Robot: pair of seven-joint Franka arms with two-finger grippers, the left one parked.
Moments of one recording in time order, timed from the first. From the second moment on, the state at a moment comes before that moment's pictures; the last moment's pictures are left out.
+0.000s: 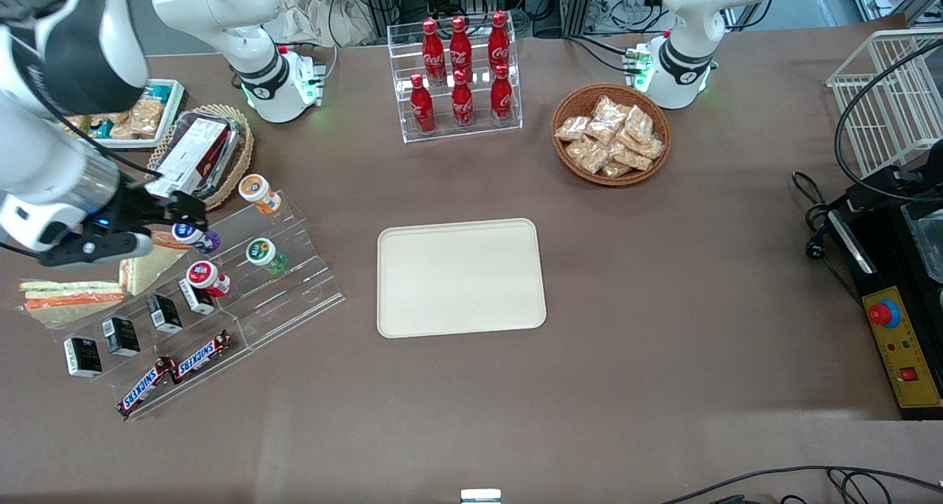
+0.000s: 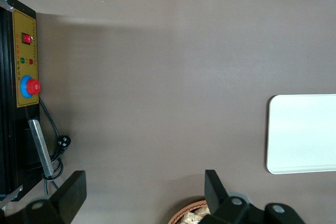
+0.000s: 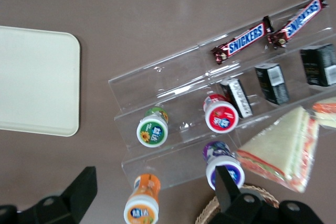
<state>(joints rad) 0.07 0.01 0.02 -1.81 0.04 1.76 -0.07</state>
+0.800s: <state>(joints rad) 0.07 -0.02 0.02 -2.23 0.04 2.20 -0.18</state>
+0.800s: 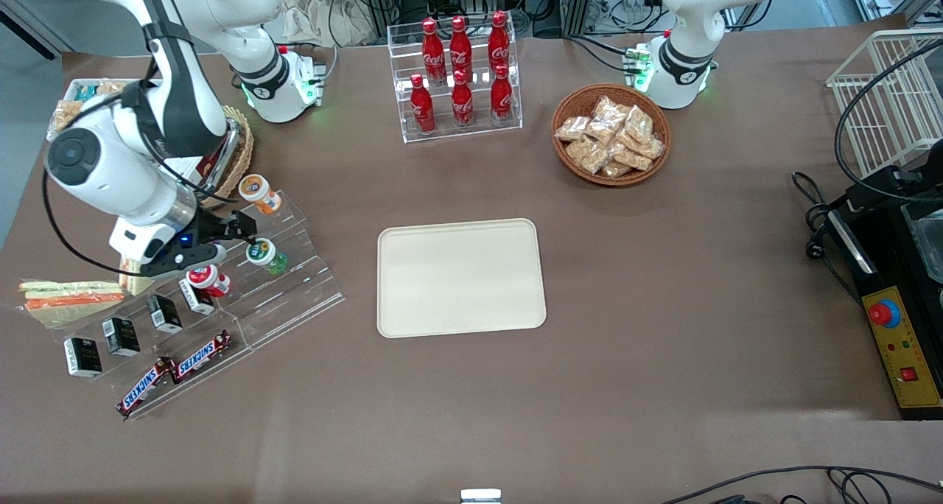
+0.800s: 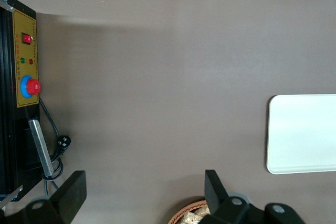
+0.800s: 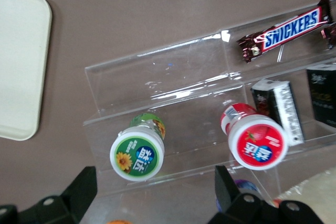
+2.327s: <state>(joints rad) 0.13 0.04 0.02 -2.35 0.07 2.40 -0.16</state>
